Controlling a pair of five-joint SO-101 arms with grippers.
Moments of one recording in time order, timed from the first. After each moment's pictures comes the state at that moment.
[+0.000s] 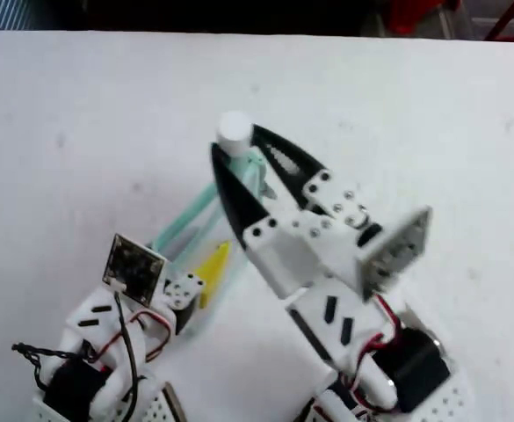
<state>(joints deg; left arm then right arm) 23.6 -105.0 76.0 59.8 3.6 -41.1 -66.4 33.2 33.1 4.8</state>
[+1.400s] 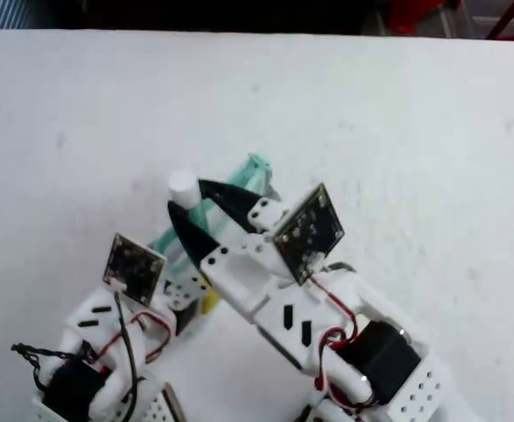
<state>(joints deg) 23.7 -104.9 76.0 60.2 4.0 -49.8 -65.0 38.4 42.5 1.6</state>
